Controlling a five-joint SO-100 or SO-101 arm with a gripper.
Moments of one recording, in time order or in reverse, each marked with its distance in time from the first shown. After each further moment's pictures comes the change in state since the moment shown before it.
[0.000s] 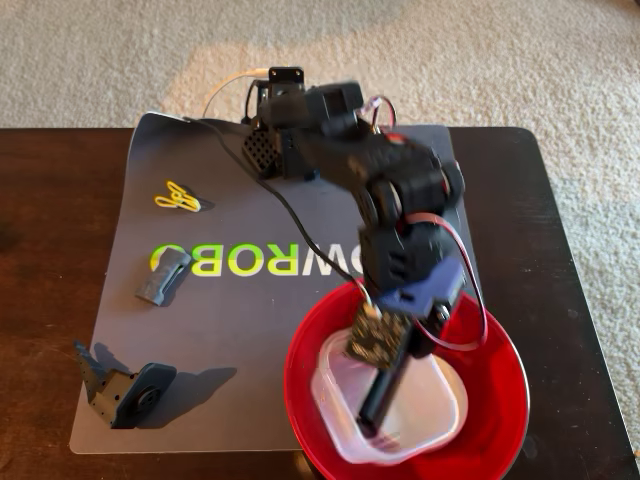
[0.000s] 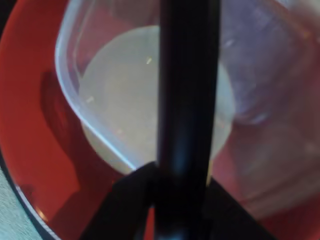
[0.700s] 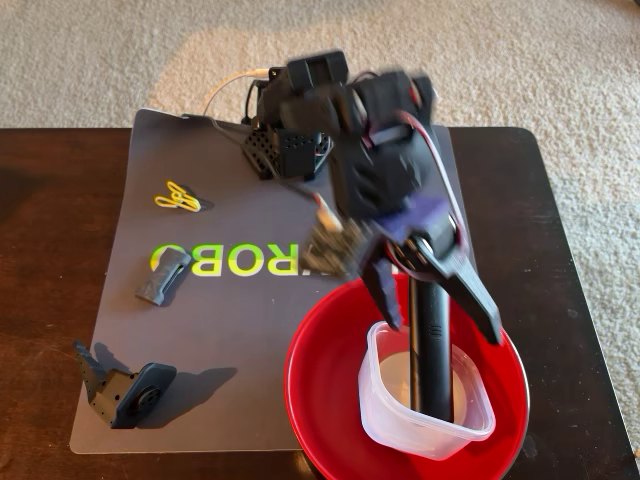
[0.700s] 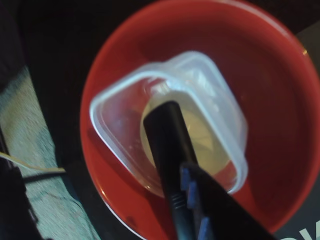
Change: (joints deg) arm 6.8 21.5 3.2 0.4 -4.1
